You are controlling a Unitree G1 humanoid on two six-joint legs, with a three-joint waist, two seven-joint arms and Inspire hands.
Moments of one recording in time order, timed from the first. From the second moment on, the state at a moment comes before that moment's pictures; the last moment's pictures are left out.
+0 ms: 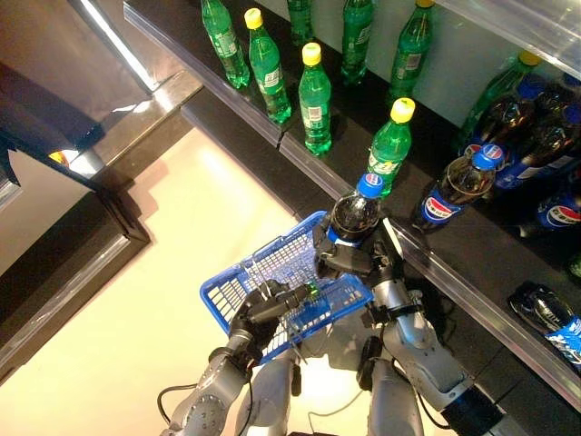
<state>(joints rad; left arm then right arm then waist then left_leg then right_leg) 0.07 0.34 -0.43 -0.02 -1.15 0.01 0.20 -0.21 -0.39 0.51 0.12 0.41 -0.32 -0.30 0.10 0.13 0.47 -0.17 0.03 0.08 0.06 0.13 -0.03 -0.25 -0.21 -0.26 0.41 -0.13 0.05</state>
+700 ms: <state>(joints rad) -0.07 0.32 -0.55 0.06 -1.20 -0.03 0.09 -0.49 -0.39 0.70 0.56 0.15 -0.19 -0.35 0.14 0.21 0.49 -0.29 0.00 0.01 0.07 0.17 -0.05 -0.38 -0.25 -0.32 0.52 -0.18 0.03</state>
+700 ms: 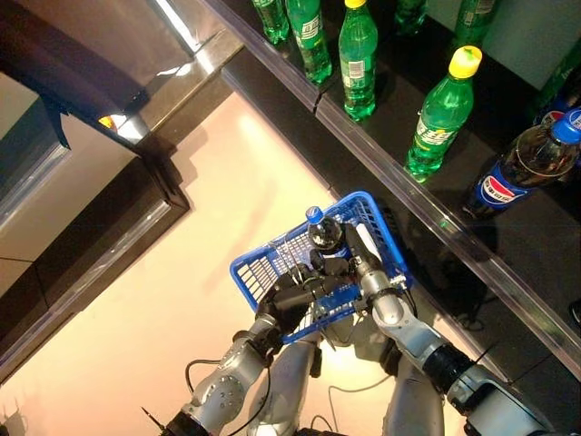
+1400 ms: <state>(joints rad) -0.17 0.32 -0.62 0.14 -1.19 -0.03 0.05 -0.77 -0.34 0.73 1.09 0.02 0.11 -0.20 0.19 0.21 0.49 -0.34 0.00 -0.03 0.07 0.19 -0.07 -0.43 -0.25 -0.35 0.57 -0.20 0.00</state>
